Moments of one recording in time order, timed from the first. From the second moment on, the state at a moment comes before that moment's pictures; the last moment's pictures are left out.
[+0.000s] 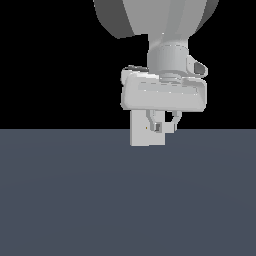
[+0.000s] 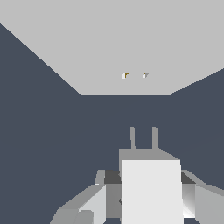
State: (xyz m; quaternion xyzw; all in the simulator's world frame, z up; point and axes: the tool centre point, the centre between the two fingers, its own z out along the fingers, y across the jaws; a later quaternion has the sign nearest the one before) arm -0.002 -0.083 0.101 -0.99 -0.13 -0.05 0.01
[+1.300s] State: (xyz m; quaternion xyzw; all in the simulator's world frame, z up) arm 0.037 -0.067 0.100 -0.99 -0.13 -0.05 0.01
